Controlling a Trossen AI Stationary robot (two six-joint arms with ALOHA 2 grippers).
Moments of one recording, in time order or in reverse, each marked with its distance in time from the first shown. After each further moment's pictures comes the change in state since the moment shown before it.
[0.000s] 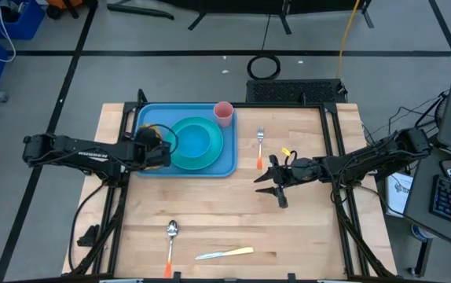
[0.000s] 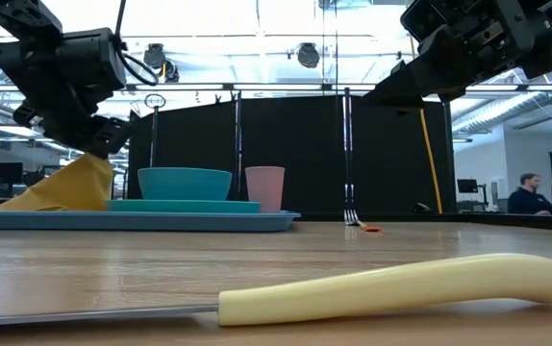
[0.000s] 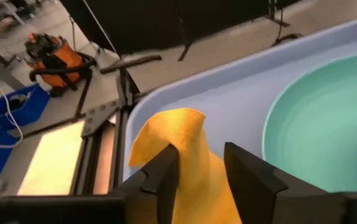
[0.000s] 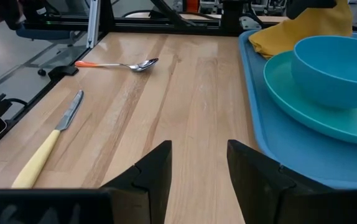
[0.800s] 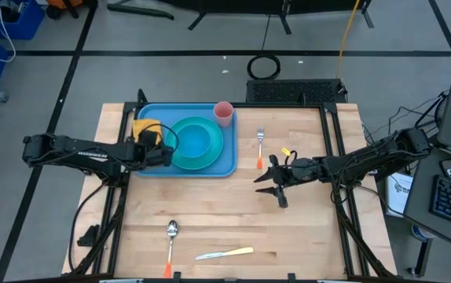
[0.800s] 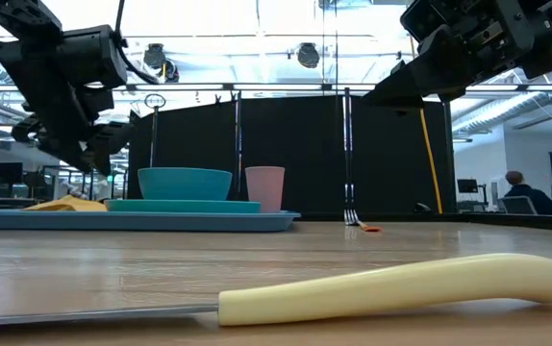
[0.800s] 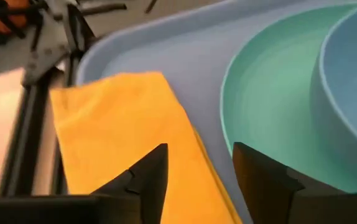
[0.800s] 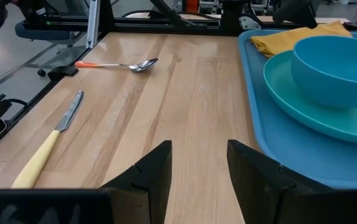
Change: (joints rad) left arm -0.005 -0.003 0.001 0.024 0.268 -0.069; right arm 0.000 0.000 0.000 0.000 0.001 0.003
